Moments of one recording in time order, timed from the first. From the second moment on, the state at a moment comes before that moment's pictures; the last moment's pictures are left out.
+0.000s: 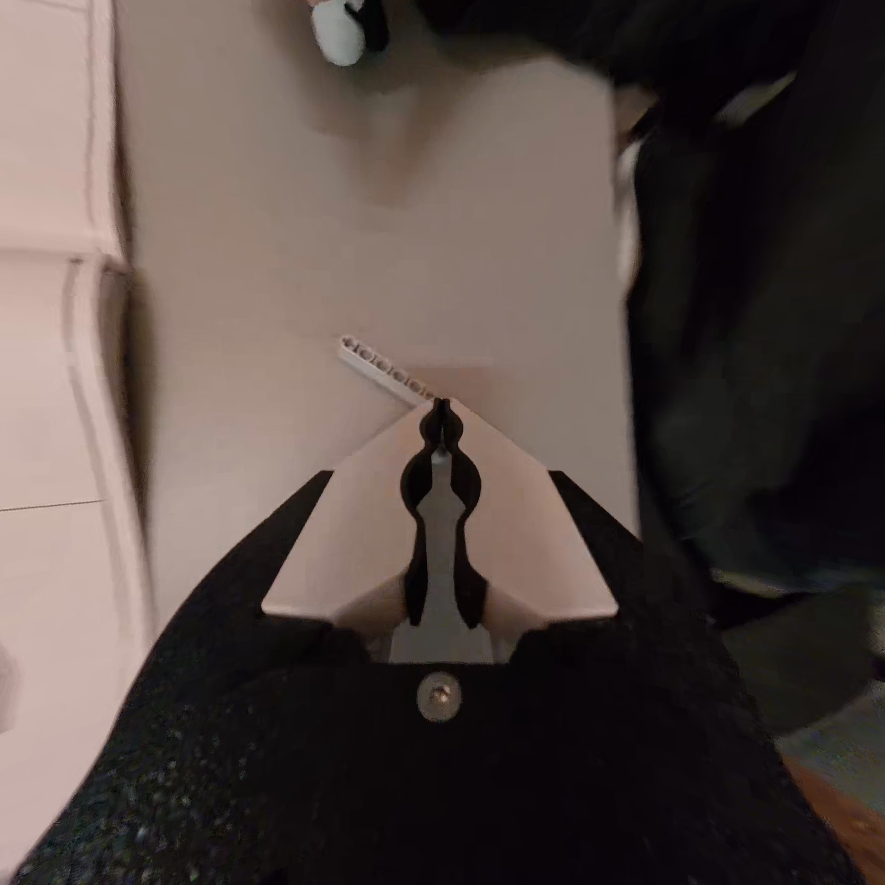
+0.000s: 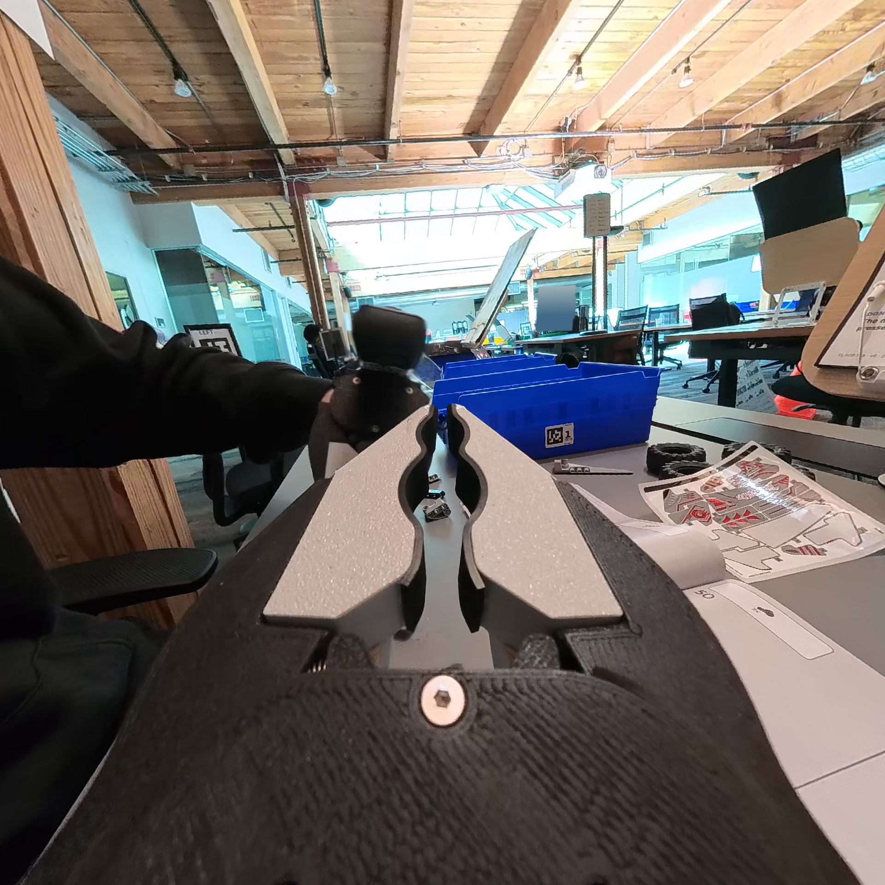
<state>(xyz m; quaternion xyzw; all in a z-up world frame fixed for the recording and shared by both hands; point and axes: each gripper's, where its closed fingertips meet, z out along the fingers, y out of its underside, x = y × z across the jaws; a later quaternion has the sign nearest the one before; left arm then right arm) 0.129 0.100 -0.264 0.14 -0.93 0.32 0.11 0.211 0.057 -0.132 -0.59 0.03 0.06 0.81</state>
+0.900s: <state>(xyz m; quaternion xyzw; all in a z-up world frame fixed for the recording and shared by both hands) 0.115 0.062 -0.248 0.43 -0.75 0.49 0.11 0.215 0.052 -0.128 -0.57 0.03 0.06 0.82</state>
